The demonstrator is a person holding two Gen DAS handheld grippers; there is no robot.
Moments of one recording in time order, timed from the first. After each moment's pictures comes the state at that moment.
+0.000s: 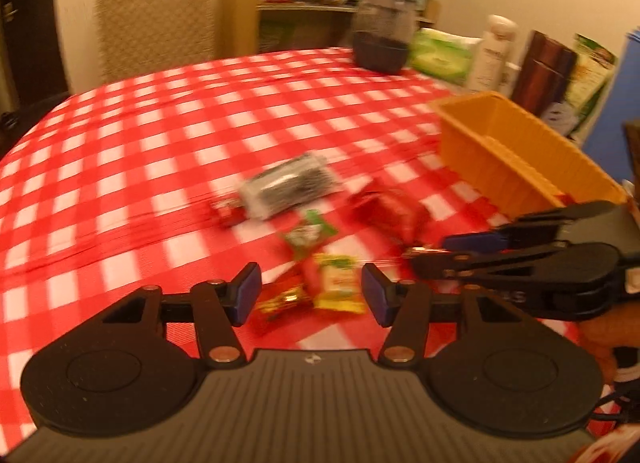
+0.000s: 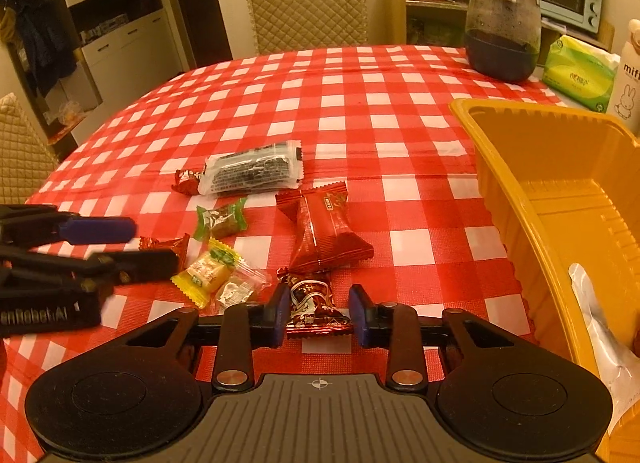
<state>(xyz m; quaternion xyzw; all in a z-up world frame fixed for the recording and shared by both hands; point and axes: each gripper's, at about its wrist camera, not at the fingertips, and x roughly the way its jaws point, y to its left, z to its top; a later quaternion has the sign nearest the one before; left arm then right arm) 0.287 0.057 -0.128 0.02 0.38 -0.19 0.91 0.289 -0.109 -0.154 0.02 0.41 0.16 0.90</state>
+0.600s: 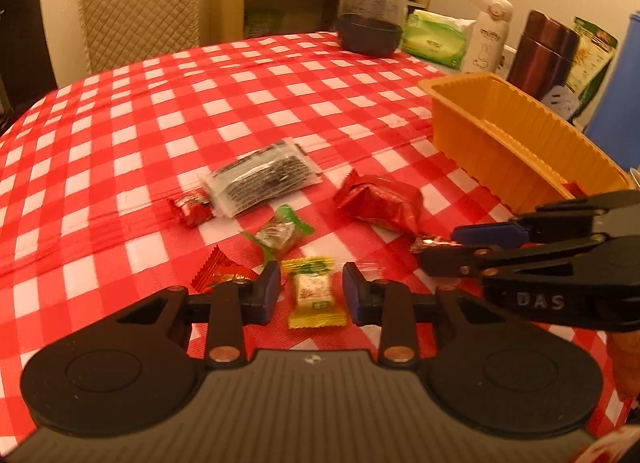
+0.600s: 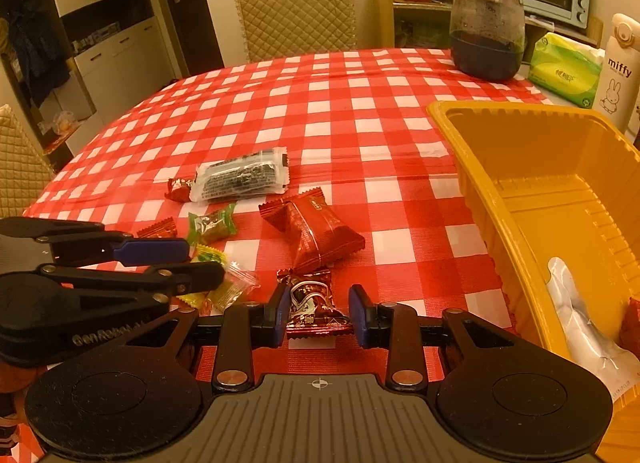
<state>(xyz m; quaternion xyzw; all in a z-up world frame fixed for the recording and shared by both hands) 0.303 0.041 -0.147 0.03 0.39 -0.18 0.90 0.284 -0.119 -0.148 0.04 0.41 0.15 0.90</state>
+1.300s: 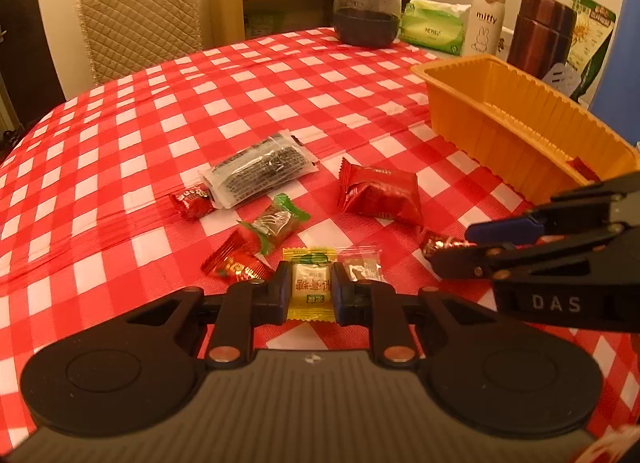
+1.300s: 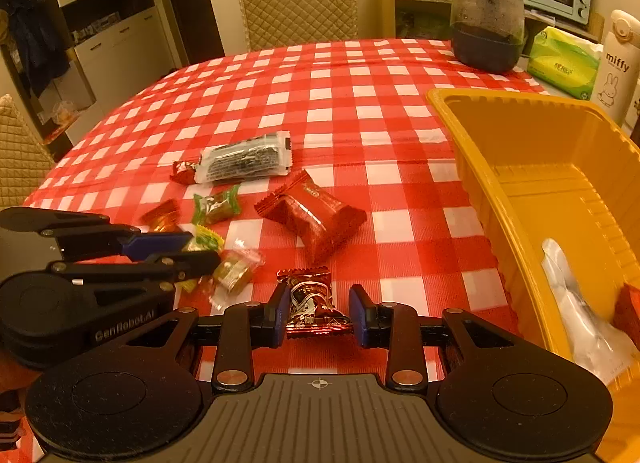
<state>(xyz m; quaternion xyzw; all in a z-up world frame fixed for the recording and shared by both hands) 0.287 0.028 -0.146 0.06 0.39 -0.17 0.90 0.266 -0.119 -0.145 0.03 0.42 0.15 0.89</state>
